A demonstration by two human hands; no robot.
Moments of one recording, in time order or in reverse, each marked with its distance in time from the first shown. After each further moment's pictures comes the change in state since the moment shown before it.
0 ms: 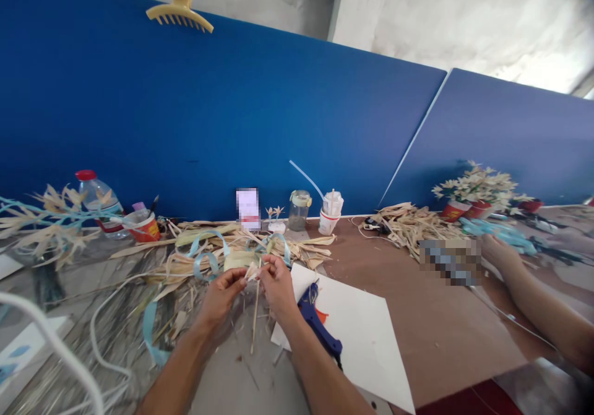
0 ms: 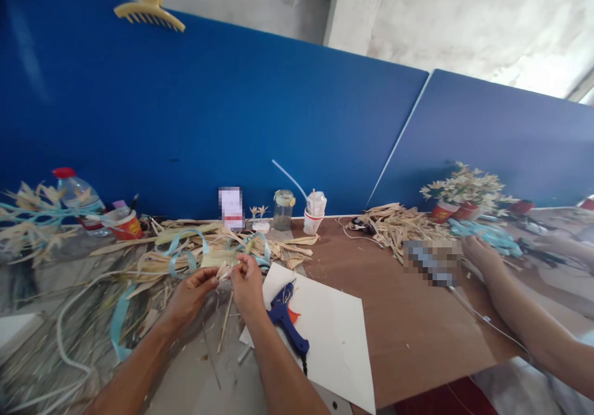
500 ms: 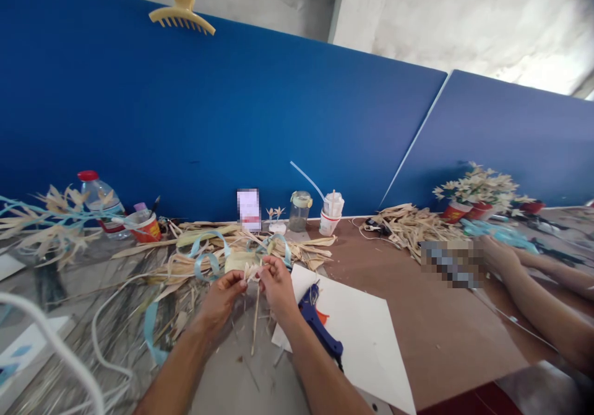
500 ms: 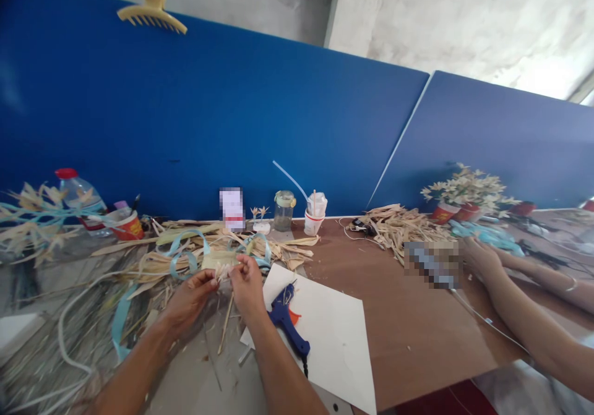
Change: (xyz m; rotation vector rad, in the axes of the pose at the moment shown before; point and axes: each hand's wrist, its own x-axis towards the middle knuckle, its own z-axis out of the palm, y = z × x) left_hand -0.005 0.008 0.005 -0.138 -0.017 -0.085; right_hand 0.000 0.001 0.002 0.030 -0.024 0.001
